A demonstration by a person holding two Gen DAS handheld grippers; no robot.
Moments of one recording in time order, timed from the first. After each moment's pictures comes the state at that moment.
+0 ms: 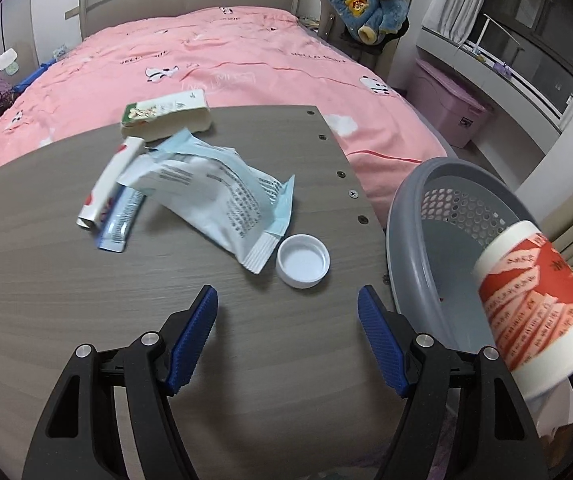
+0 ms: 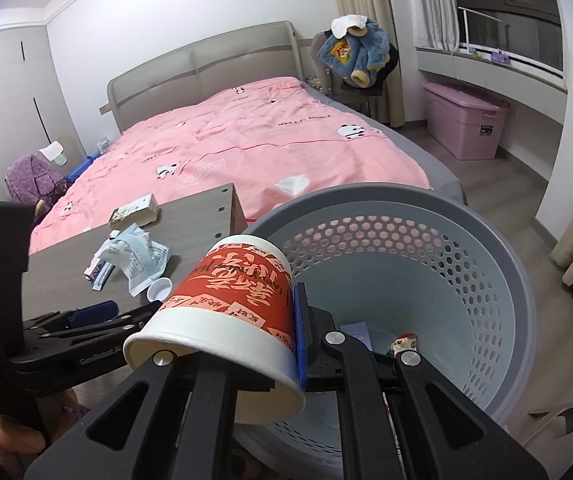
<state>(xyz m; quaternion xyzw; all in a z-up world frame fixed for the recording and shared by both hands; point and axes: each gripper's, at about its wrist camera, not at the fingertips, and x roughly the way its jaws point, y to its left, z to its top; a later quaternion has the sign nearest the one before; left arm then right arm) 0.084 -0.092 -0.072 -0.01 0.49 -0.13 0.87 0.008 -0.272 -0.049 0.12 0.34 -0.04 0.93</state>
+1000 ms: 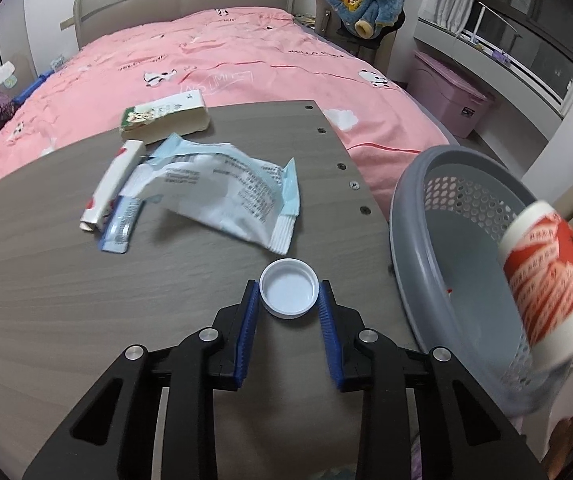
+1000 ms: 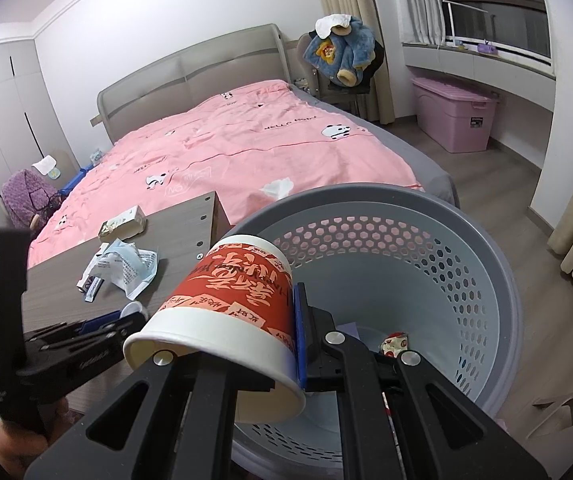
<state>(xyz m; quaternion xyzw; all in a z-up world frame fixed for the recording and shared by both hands) 0.078 -0.092 -0.072 0.02 0.48 -0.12 0.87 0.008 -0.288 -0.050 0.14 0.34 -0.05 0.93</state>
